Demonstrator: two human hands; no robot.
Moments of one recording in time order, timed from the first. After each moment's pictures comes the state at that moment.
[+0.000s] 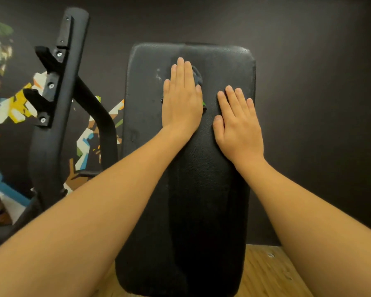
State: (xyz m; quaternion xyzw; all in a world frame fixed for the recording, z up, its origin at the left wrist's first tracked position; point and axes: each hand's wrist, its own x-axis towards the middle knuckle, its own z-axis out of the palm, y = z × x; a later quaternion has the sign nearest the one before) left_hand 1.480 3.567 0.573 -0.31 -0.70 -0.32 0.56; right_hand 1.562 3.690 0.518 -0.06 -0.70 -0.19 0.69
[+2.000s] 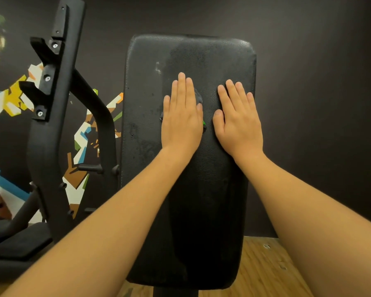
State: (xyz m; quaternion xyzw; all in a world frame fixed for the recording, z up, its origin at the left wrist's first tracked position) left_hand 1.488 3.564 0.516 -0.30 -0.72 -0.29 0.56; right_hand 1.562 3.689 0.519 -0.05 -0.69 -0.19 0.70
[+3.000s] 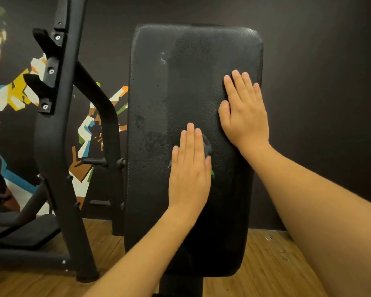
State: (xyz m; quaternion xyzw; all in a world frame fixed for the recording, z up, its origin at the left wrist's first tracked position) left_hand 1.511 3.559 0.386 -0.34 -0.72 -0.29 0.53; right_hand 1.566 3.685 0.518 -0.06 -0.71 -0.18 0.68
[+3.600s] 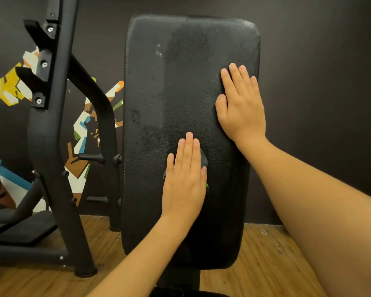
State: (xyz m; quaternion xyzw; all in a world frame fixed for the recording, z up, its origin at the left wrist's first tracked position) left_hand 1.508 3.551 0.355 -0.36 -0.73 -0.27 0.51; right_hand 1.564 3.685 0.518 -0.06 -0.70 -0.18 0.69
